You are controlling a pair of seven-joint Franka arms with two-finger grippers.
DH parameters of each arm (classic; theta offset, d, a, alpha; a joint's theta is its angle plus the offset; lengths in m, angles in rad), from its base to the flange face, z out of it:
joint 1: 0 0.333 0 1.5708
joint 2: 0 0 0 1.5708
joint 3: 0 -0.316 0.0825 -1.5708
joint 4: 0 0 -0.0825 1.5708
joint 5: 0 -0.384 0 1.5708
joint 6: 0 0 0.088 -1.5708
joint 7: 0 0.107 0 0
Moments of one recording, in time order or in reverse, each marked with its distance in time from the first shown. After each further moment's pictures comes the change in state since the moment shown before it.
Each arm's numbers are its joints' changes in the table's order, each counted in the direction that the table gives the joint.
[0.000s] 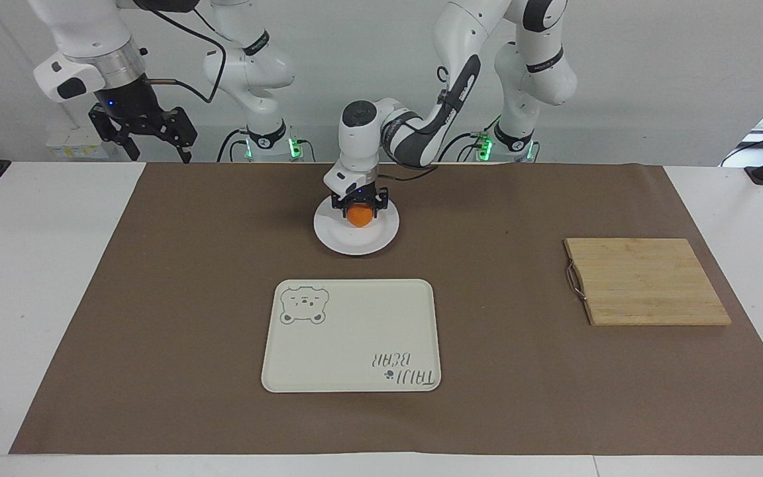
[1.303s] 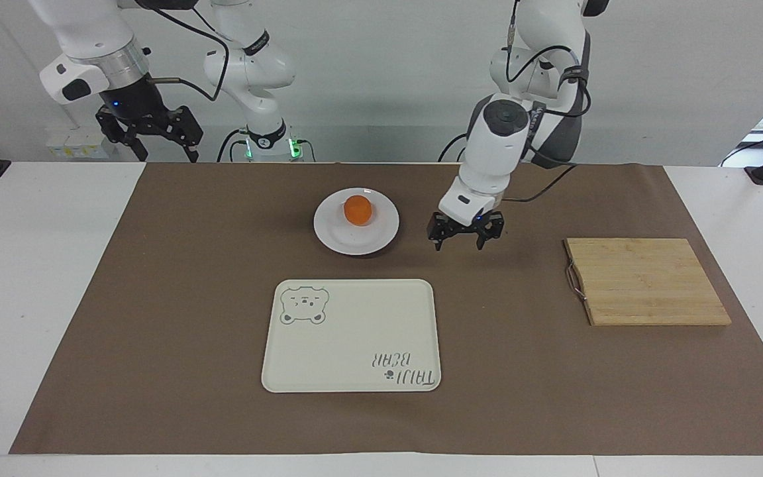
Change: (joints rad) left arm 0.499 0.176 -0.039 0.109 -0.001 0.240 0.484; right arm 0.006 0.000 0.005 -0.013 -0.087 -0.018 0.024
